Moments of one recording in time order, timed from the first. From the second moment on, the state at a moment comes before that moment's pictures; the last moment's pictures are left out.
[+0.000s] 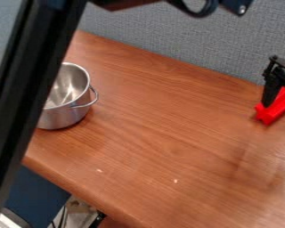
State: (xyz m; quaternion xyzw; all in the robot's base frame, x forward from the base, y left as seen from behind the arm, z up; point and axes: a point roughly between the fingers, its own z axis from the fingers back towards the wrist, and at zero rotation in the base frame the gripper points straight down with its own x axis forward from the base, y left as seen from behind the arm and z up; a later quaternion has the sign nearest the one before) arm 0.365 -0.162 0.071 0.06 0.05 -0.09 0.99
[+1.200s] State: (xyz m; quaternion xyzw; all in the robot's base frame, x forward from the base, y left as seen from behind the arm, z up) arm 0.407 -0.160 0.019 0.08 0.13 -0.12 0.98
